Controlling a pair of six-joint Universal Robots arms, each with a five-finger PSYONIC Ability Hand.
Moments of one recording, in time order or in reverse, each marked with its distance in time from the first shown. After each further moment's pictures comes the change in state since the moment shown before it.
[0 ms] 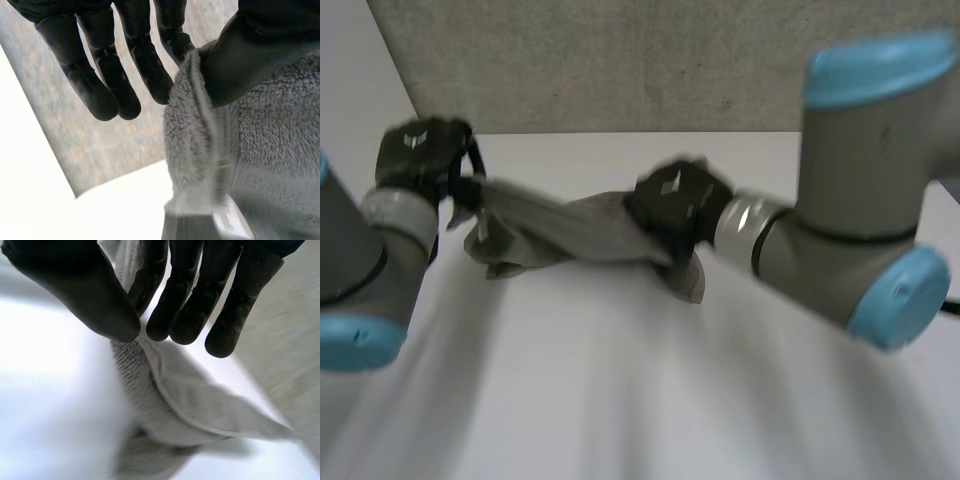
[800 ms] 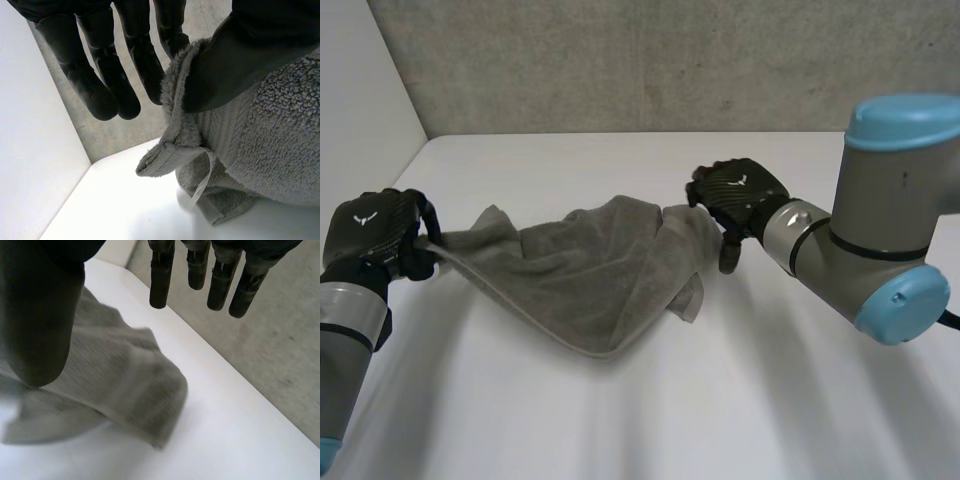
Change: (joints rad) left arm 0.212 0.218 -0.468 0.226 0.173 -0.013; right arm -0.170 0.025 0.161 -0.271 0.059 0.124; left_hand 0.006 0.005 0.001 0.000 0.000; right_hand -0.971 -1.086 -1.088 -1.081 -1.086
